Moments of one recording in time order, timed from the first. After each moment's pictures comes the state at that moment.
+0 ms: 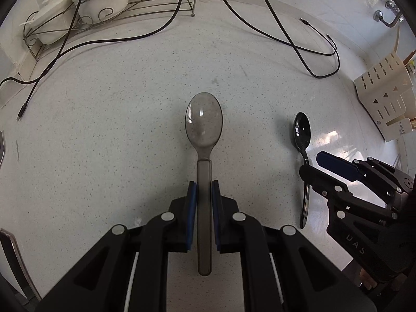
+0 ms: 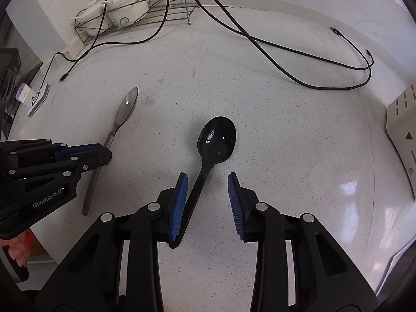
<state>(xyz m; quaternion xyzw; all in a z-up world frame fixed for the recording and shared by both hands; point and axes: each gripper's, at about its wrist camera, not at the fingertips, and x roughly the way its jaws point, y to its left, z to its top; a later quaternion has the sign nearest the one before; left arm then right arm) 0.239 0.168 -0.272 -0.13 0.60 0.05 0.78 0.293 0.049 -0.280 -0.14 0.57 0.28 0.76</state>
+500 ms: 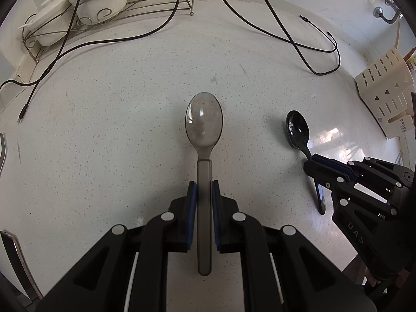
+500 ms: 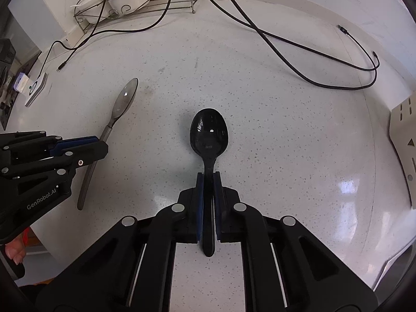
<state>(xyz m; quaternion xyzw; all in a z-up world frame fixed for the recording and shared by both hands) 0.240 0.170 -0.272 -0.13 0.61 0.05 0.78 0.295 0.050 -0.282 -0.15 0.58 0.28 0.75</state>
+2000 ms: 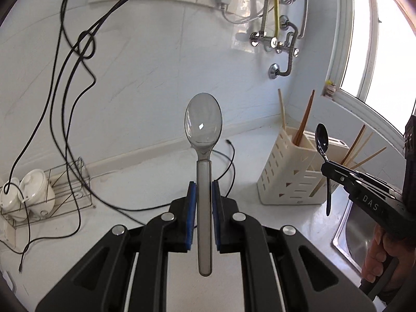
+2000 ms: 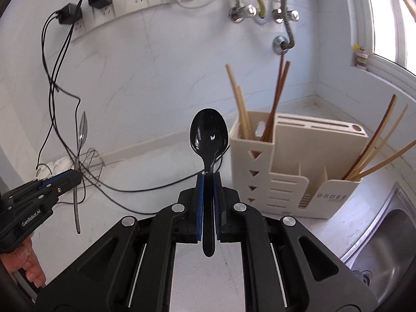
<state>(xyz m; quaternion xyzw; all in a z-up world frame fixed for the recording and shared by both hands) 0.322 0.024 -0.109 -0.03 0.32 -0.09 0.94 0.341 -0.184 -0.122 0.06 0.31 0.09 0.95</state>
